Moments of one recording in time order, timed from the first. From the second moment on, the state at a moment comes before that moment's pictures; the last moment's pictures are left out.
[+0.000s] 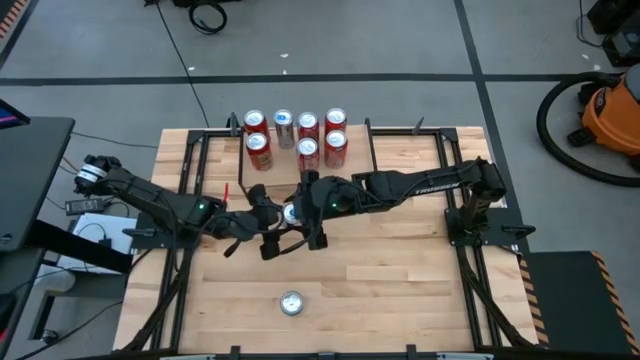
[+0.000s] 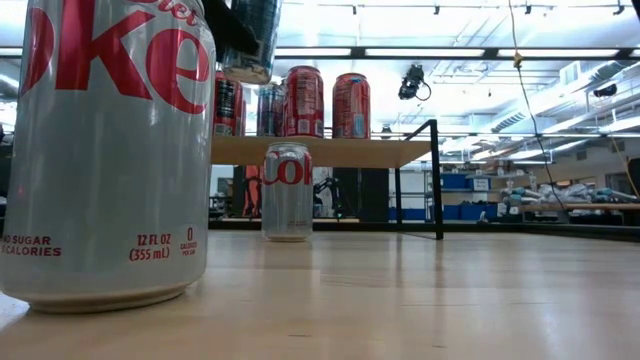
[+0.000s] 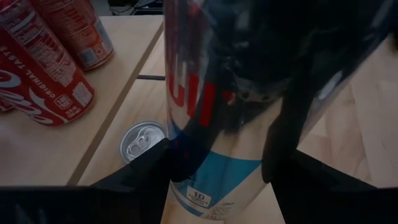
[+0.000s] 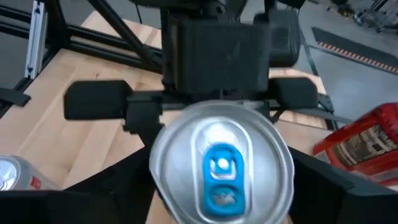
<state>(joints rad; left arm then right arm) -0.33 1.19 0.85 -0.26 -0.57 -0.25 0.15 1.85 1.80 -0.50 0.16 -0.19</state>
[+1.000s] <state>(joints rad) -0.43 1.00 0.92 -0.55 -0.59 -0.34 0.12 1.84 1.80 -0.48 0.16 -0.20</state>
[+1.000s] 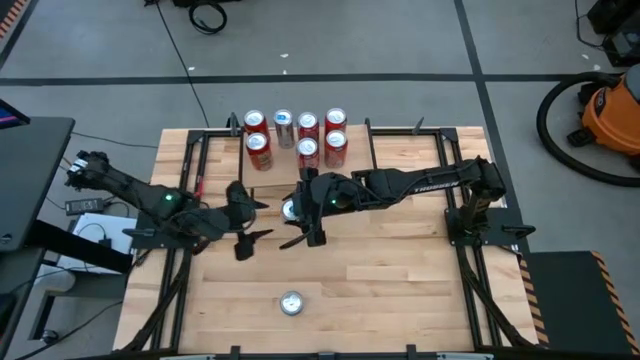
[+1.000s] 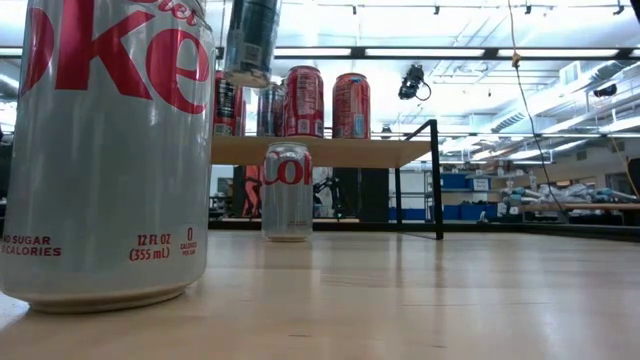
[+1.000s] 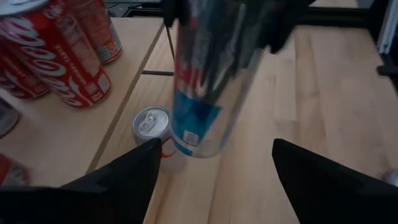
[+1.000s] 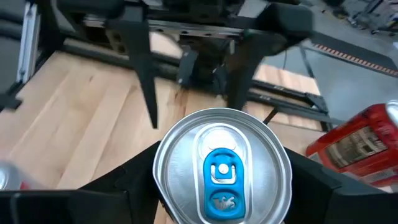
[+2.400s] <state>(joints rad) -0.35 0.95 0.64 -0.21 -0.73 -0.25 -0.10 1.85 1.82 -0.45 -0.11 -0.27</state>
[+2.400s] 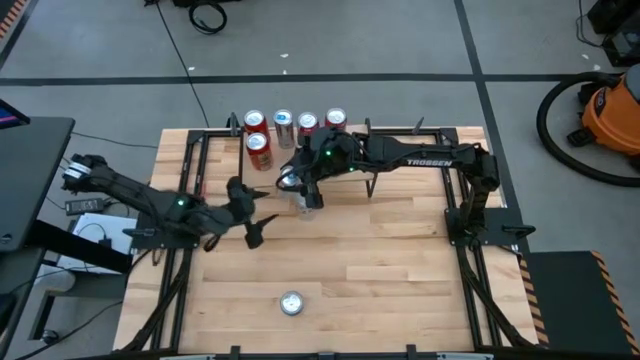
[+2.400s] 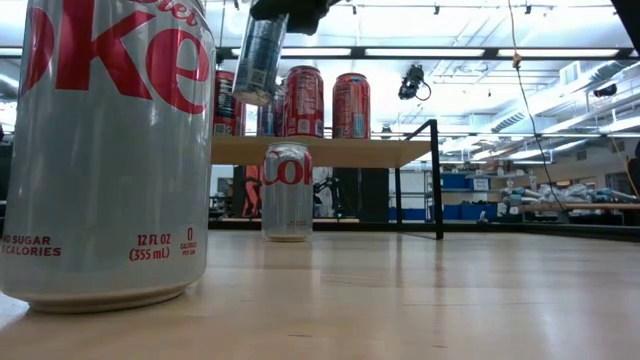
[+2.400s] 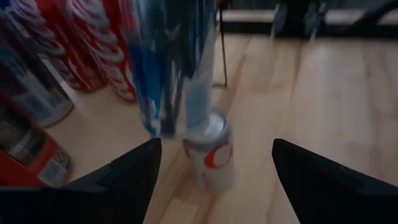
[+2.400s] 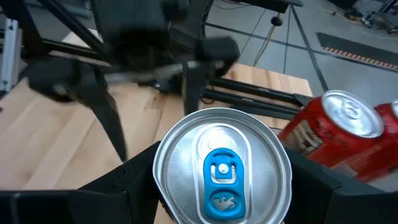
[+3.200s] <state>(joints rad) -0.35 1.13 0.64 -0.25 -0.84 -0.28 -0.09 1.90 1.74 -0.31 0.00 -0.36</state>
